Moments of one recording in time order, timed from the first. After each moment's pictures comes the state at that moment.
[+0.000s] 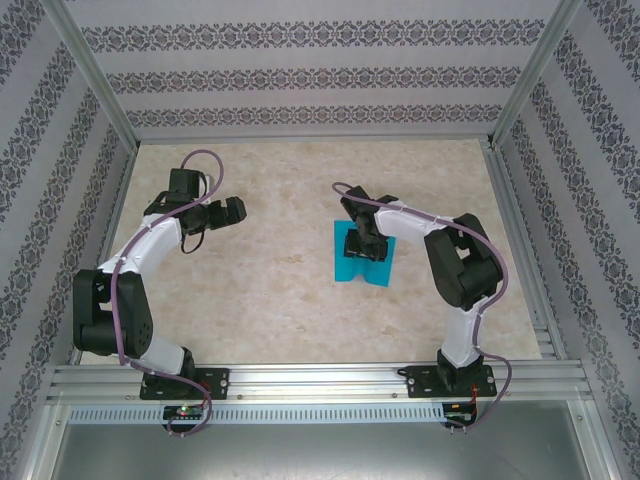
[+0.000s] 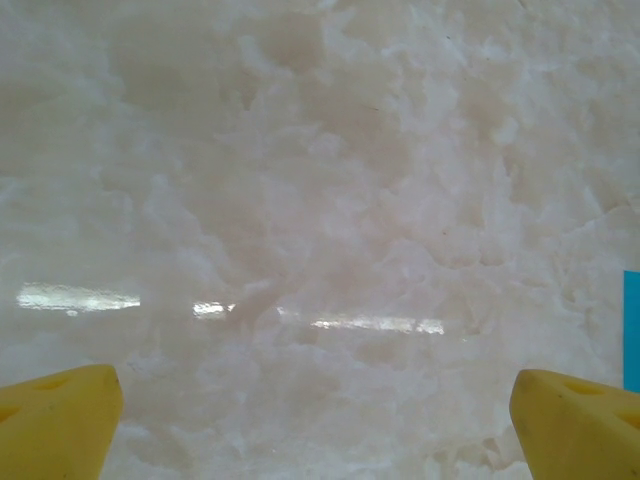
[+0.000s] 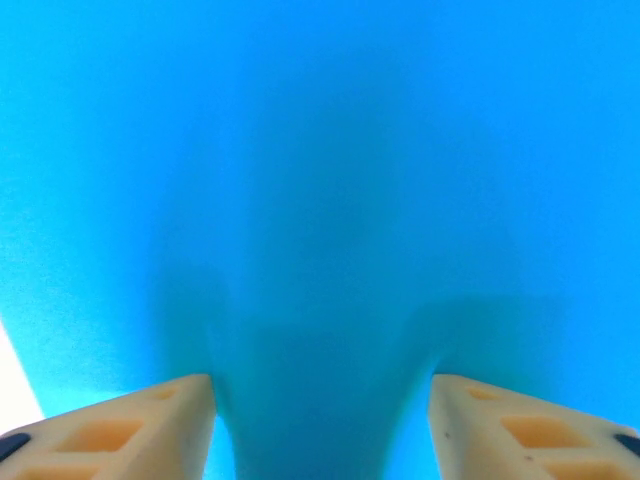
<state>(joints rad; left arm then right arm) -0.06 1.51 1.05 -0.47 0.24 -0.36 0.52 1.92 1.25 -0.75 0.00 0.62</state>
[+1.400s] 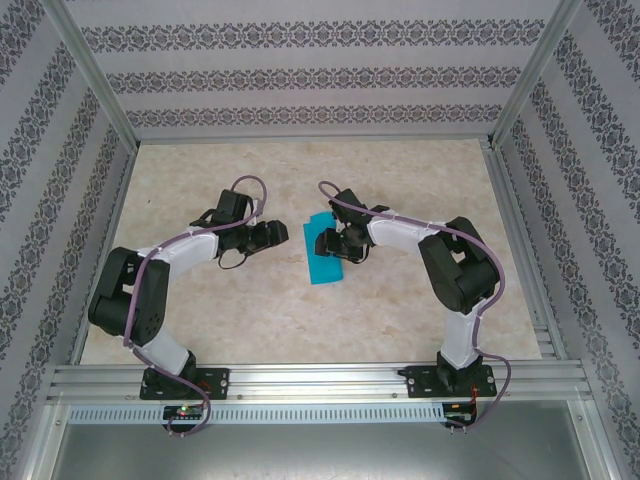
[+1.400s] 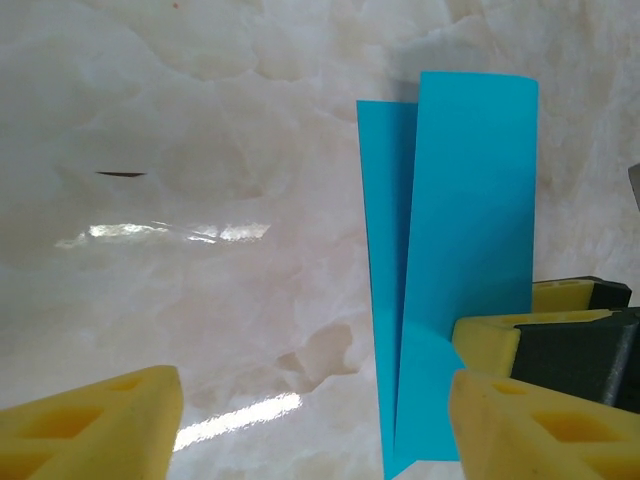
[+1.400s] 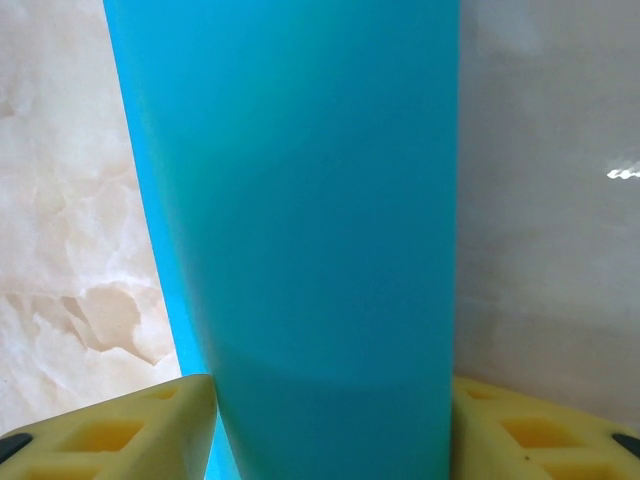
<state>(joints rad) -0.33 1.64 0.91 -0.21 0.44 -0.63 0.59 1.92 1.20 -0.47 -0.24 0.62</state>
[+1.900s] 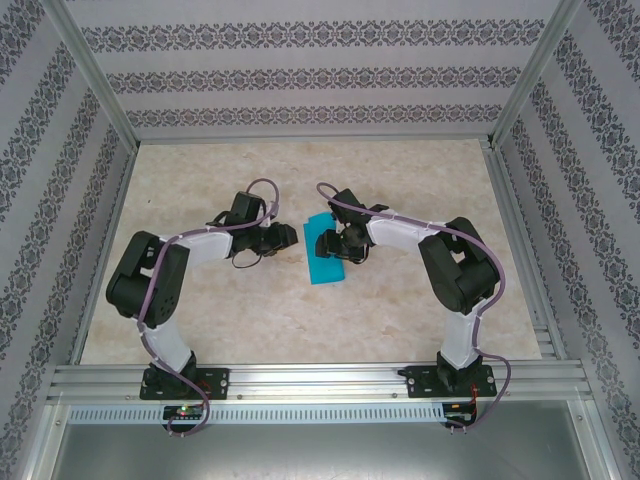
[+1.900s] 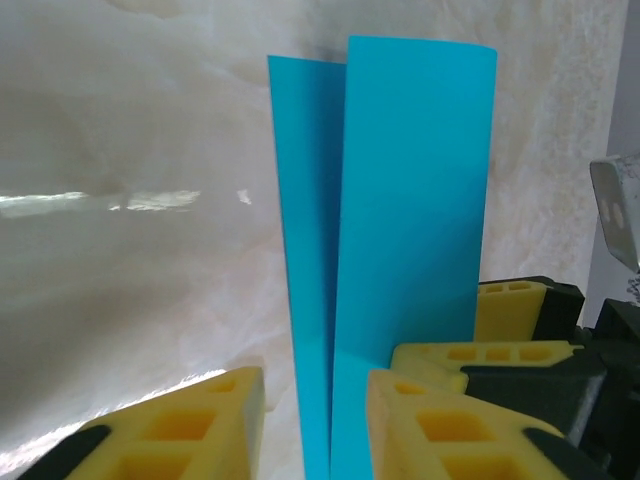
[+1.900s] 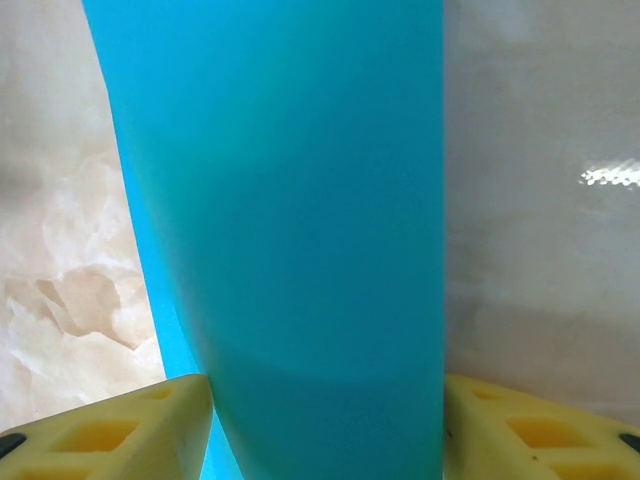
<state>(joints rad) -0.38 1.78 0.93 -0.03 0.58 -0.76 0.59 1.92 1.22 -0.51 -0.23 0.58</state>
